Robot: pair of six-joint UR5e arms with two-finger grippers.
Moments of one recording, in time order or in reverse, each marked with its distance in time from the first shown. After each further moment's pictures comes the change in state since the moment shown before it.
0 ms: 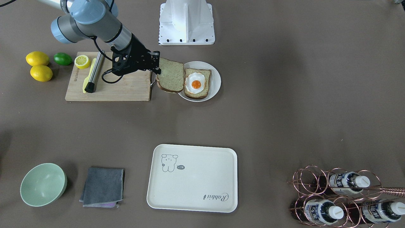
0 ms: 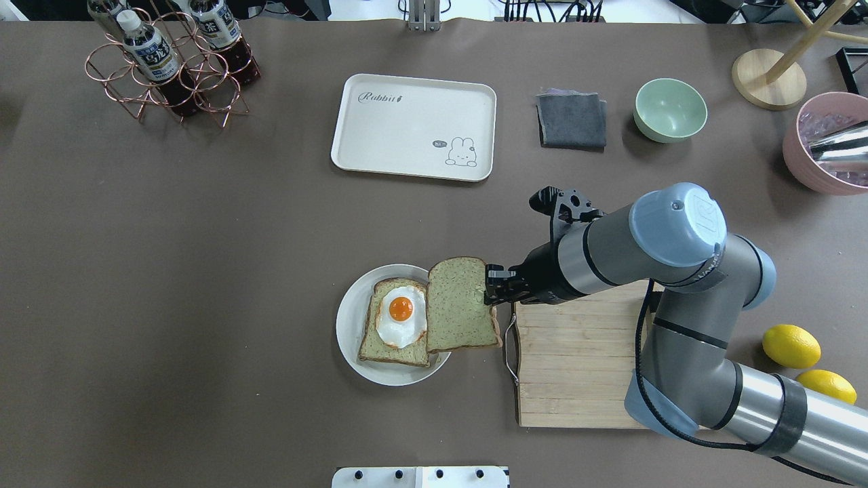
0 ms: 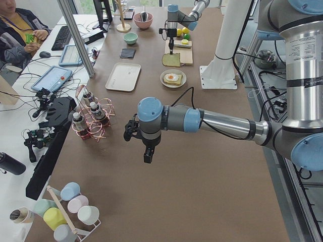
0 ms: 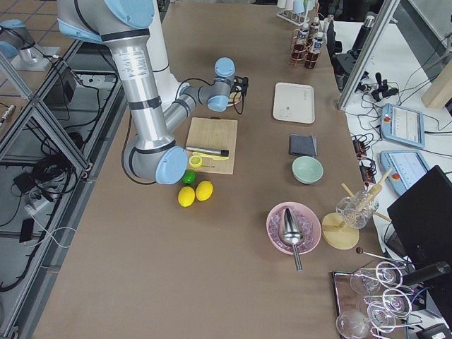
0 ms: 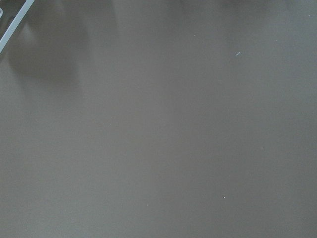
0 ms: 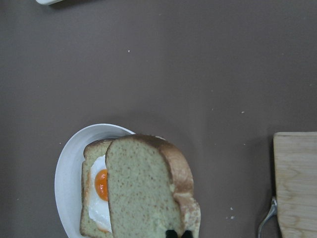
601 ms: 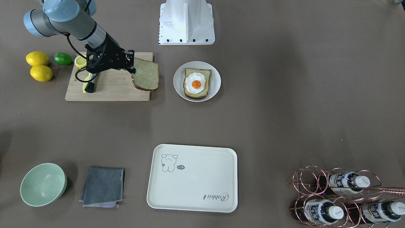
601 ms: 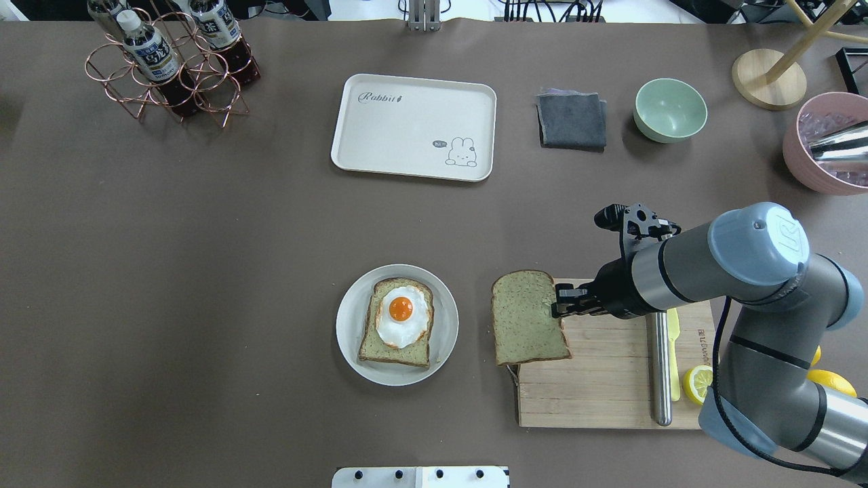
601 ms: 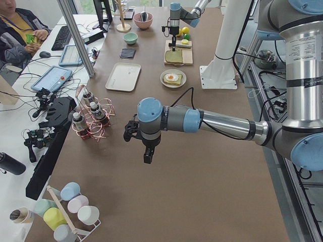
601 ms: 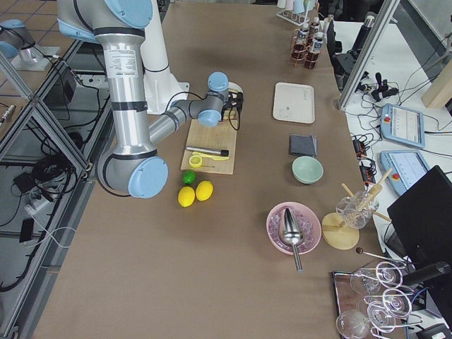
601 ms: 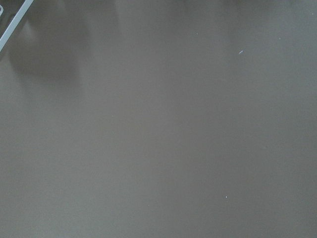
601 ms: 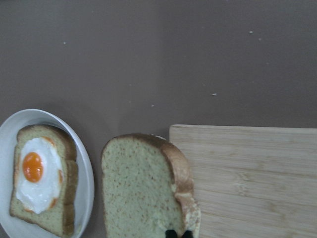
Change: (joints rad) left arm 0.000 -0.002 0.012 -0.001 0.000 0.002; right arm 0.036 -0.188 0.092 0.002 0.005 -0.119
